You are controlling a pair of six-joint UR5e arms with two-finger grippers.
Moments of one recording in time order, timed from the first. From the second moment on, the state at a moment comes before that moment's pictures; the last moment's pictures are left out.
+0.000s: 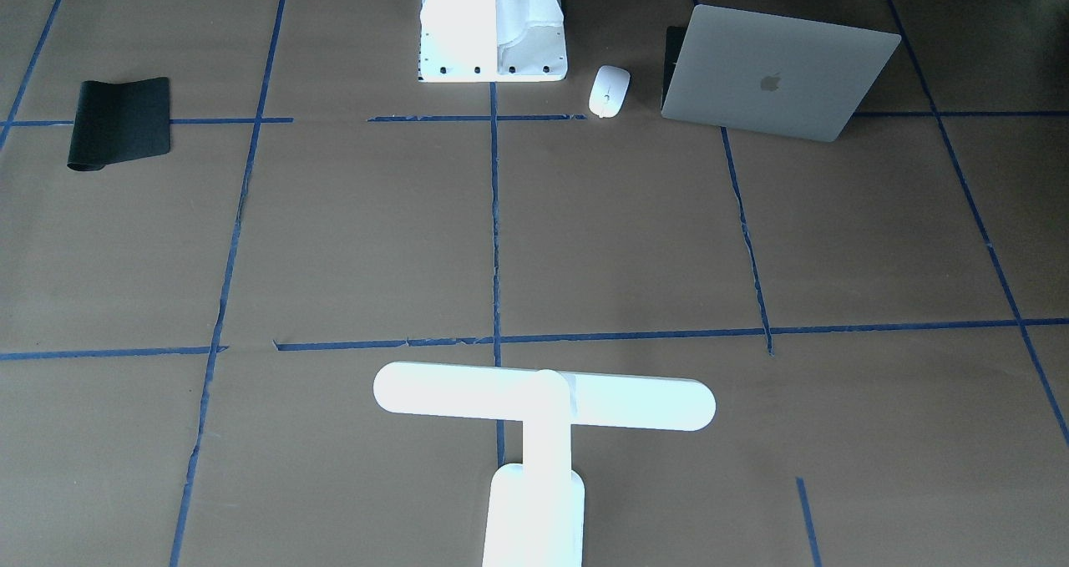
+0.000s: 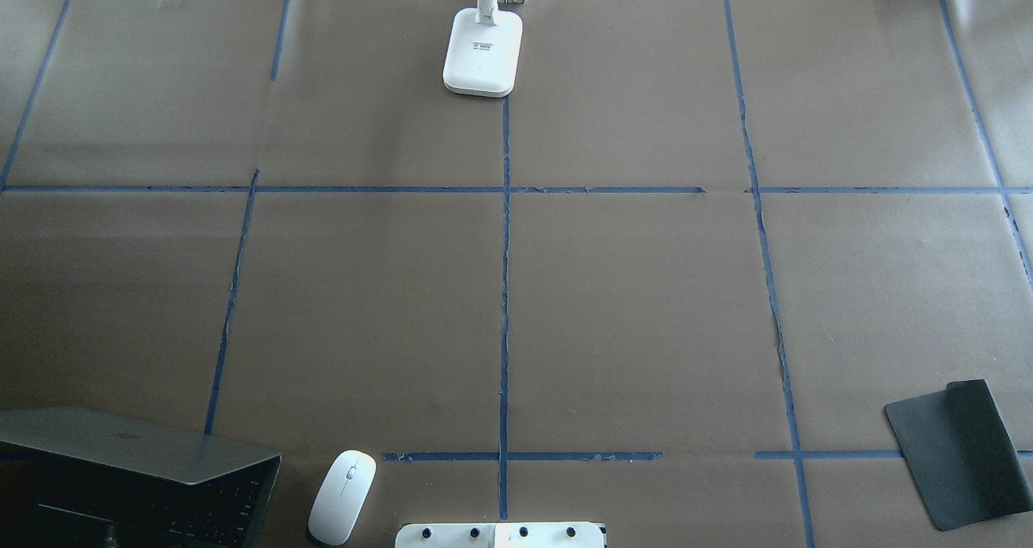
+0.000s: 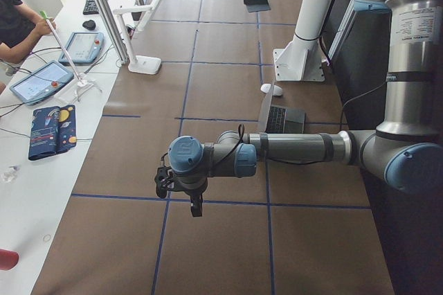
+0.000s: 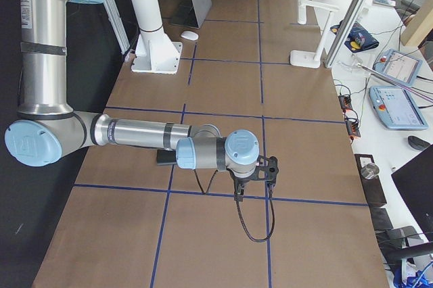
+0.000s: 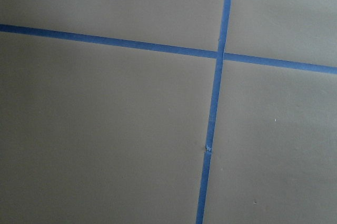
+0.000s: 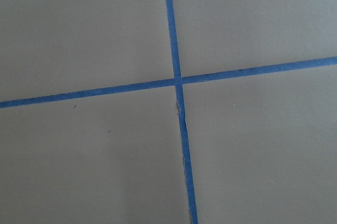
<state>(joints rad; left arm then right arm) -1.60 -1.52 -1.60 -1.57 -2.40 -0.08 1.61 -1.64 1.61 -1.45 2.46 0.16</state>
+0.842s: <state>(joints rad) -1.60 -1.52 -1.60 -1.57 -2.40 -0.08 1.61 -1.64 1.61 -1.45 2.46 0.17</state>
